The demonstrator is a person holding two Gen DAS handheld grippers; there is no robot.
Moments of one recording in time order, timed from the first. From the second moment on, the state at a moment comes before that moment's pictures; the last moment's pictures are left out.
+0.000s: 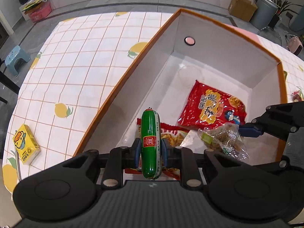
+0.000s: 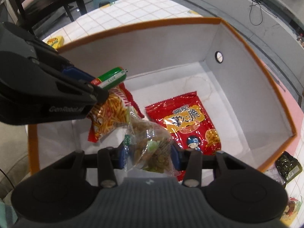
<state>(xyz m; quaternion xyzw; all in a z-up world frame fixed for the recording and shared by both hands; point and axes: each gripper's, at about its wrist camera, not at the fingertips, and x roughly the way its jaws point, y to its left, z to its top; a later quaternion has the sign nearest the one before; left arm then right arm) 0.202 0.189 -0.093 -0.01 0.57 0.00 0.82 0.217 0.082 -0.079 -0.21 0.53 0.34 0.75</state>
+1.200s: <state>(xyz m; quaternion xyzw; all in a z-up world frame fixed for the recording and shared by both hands) 0.172 0.152 -0.033 0.02 0.49 -0.01 0.87 0.177 0.031 -0.002 -0.17 0.45 0.31 0.82</state>
